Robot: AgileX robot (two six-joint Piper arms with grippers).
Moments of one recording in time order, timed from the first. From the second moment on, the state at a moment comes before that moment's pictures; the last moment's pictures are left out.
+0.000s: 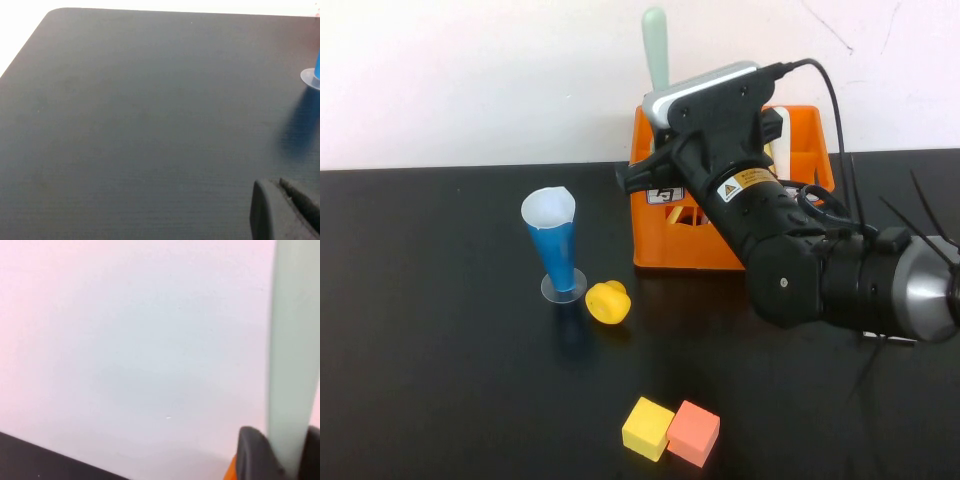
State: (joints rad) right arm 0.73 1.92 -1.22 0.50 -0.71 -0.46; left arm 0.00 -0.01 0.02 -0.10 0.37 -0.04
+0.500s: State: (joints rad) right arm 0.73 1.85 -1.19 0.49 -0.65 -0.47; left arm 0.00 -0.01 0.02 -0.10 0.37 -0.04
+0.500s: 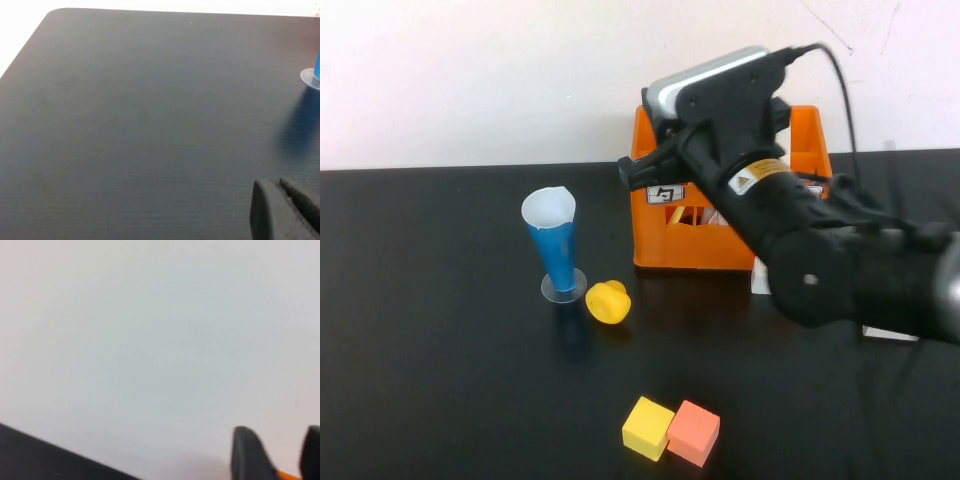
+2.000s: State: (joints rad) right arm 0.71 0.33 -0.09 0.28 0.01 -0.60; left arm 0.00 -0.01 0.02 -0.10 0.37 -0.04
